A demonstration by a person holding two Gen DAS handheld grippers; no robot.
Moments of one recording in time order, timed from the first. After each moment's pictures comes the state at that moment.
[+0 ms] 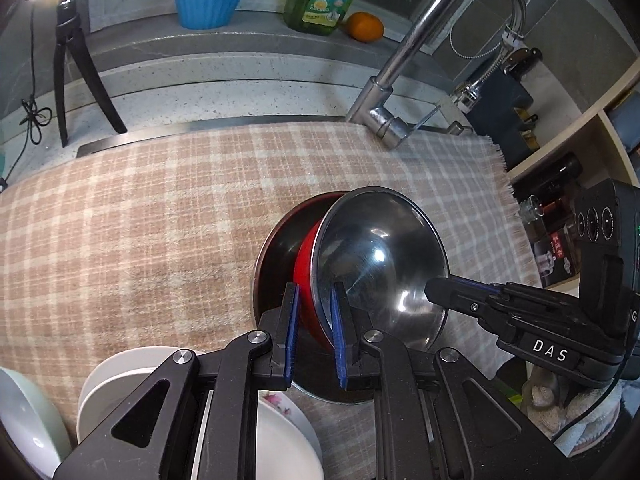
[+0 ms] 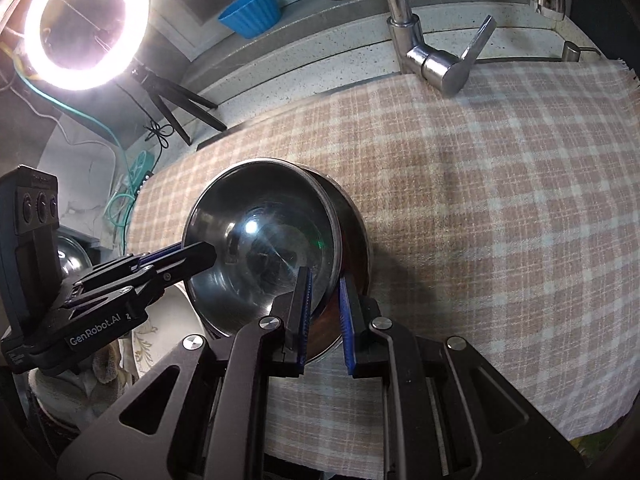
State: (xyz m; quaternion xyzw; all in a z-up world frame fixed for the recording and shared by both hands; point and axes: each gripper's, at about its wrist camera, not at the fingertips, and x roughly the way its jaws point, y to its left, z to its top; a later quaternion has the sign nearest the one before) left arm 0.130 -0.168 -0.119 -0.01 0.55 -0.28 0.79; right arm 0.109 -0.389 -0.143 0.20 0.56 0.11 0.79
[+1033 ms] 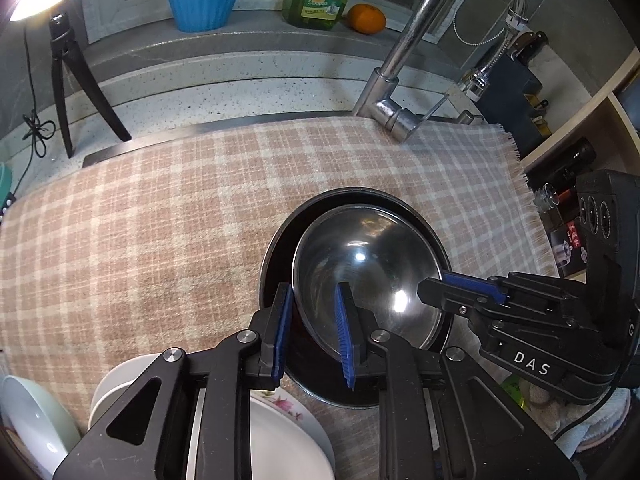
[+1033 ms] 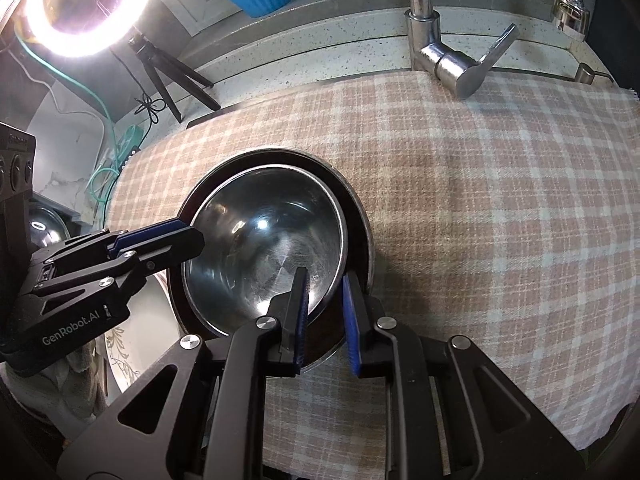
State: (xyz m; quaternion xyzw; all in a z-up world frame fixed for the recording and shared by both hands) left arm 0.133 -0.175 -0.122 0.02 0.55 -0.27 0.79; right arm 0.116 -0.375 -0.148 0.15 0.58 0.11 0.80
